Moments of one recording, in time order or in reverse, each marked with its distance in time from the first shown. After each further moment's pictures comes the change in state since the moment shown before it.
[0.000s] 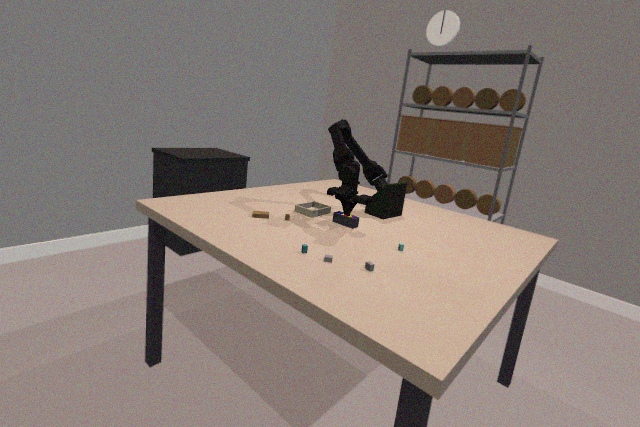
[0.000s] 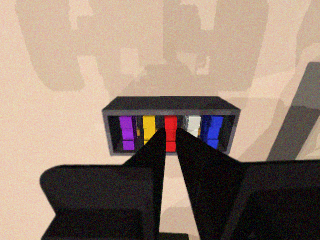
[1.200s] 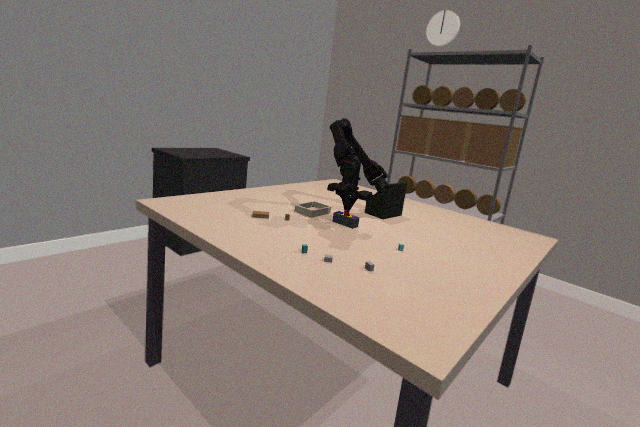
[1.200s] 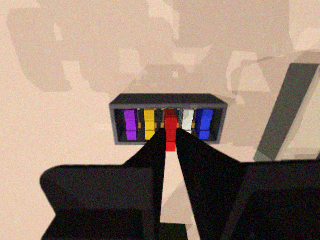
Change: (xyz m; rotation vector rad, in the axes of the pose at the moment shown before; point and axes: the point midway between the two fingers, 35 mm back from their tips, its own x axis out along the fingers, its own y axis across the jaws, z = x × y) arm -0.018 0.000 0.001 -0.003 -0.003 -0.006
